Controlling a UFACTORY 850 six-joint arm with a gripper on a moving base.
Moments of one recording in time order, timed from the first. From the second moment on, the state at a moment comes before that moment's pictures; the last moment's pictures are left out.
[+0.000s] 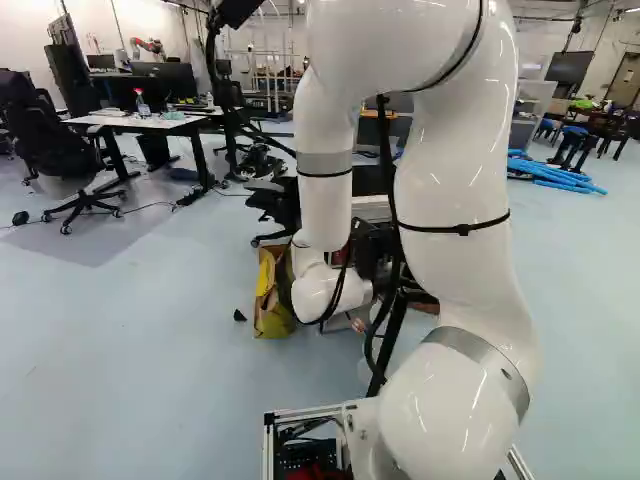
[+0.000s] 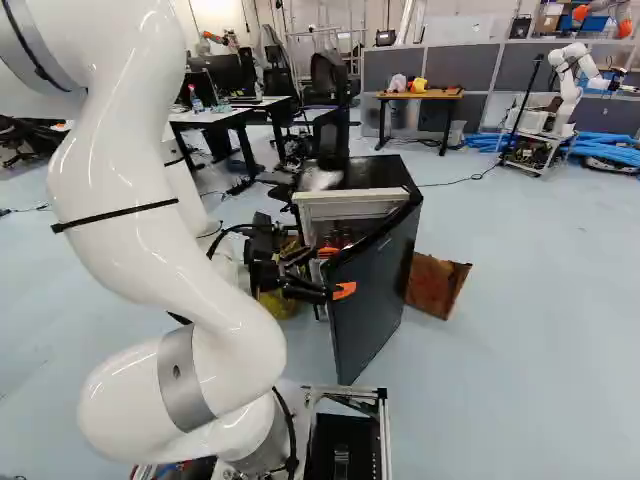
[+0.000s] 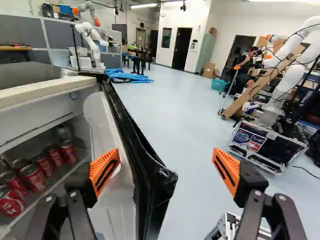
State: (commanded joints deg) arm 29.6 -23.5 -16.3 101.0 79.2 0.0
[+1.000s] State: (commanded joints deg) arm 17.7 -23.8 -21.9 110.6 79.2 0.0
